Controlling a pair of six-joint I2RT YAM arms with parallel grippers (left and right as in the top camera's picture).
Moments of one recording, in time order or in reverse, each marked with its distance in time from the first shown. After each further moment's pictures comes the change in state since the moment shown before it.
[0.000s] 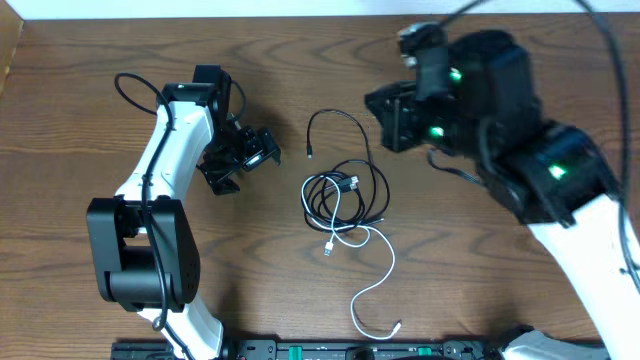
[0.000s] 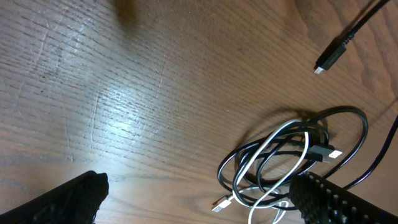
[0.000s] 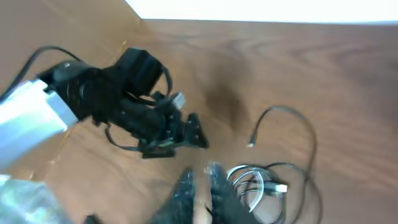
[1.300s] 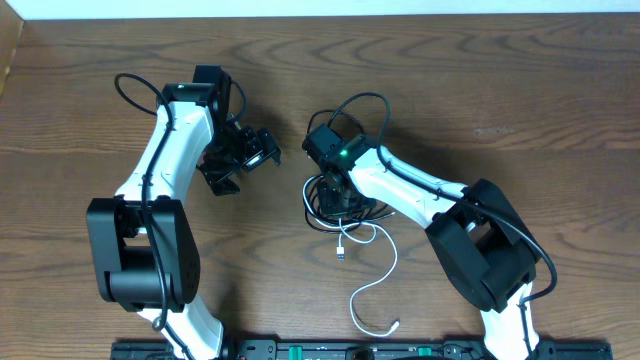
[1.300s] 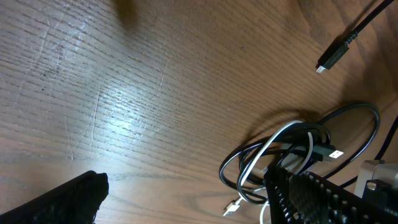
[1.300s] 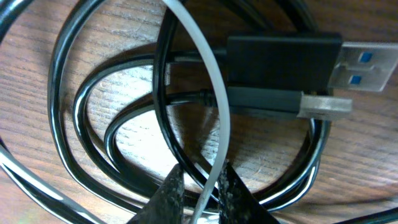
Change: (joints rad) left arm 0.000 0.000 0.000 -0.004 0.000 0.000; right arm 0.210 0.696 -0.229 0.001 0.144 0.167
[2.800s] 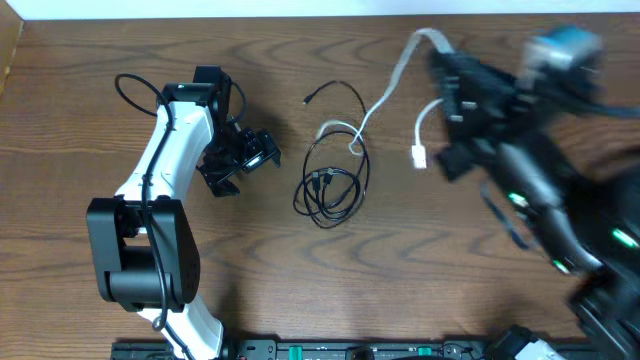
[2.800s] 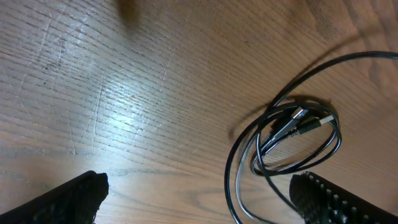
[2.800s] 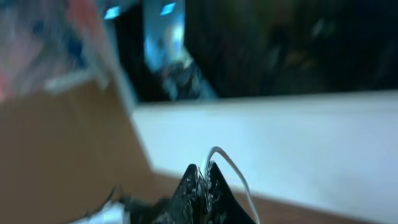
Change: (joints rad) left arm 0.000 0.000 0.000 -0.015 0.000 0.000; right arm -0.024 -1.064 0.091 0.514 0.287 -0.304
